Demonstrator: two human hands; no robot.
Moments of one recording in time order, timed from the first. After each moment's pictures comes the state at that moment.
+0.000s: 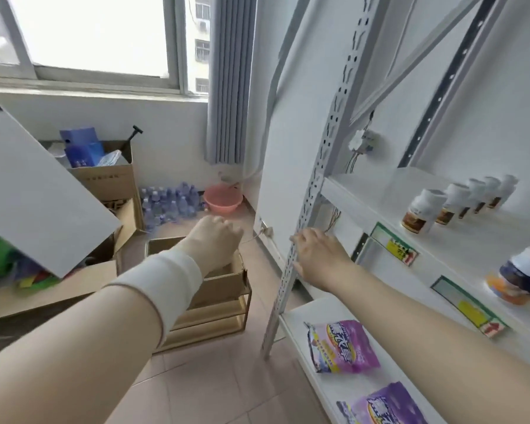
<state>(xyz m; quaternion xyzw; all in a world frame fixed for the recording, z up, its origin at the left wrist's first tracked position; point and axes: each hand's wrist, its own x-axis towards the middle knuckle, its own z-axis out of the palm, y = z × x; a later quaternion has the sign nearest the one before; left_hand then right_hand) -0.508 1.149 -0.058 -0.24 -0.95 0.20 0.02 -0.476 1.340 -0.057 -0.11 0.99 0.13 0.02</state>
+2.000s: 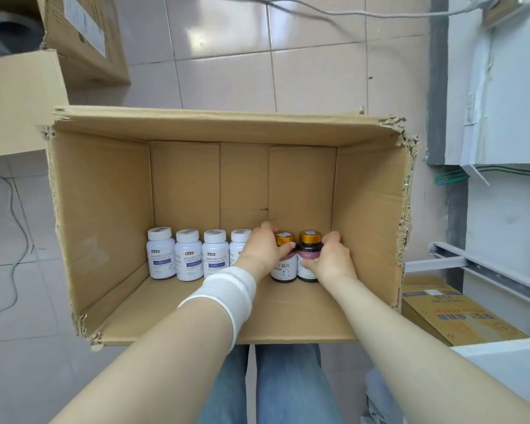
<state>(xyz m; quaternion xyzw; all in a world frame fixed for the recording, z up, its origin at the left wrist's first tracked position) -0.941 1.094 -0.676 0.30 -0.74 -0.39 -0.47 -0.961 1.219 -0.652 0.22 0.82 -0.16 0.51</state>
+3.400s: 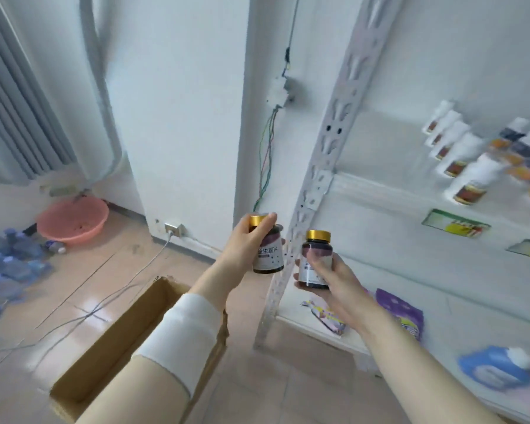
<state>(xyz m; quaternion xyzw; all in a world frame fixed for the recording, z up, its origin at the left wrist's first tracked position) -0.802 1.166 -0.112 -0.23 -0.60 -0.66 -0.39 -0.655 1.247 -0.128 0.36 0.54 -0.73 -0.20</state>
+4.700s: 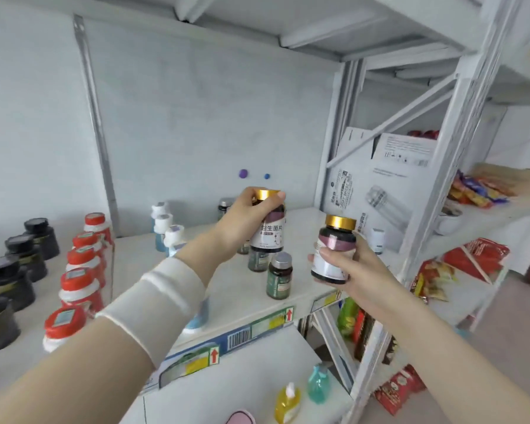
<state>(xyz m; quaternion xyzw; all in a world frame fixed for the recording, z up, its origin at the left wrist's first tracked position) -0.007 1.699 0.118 -0.64 -0.39 -0.47 -0.47 0.174 1.631 0.074 0.44 0.49 -0.48 -0.57</state>
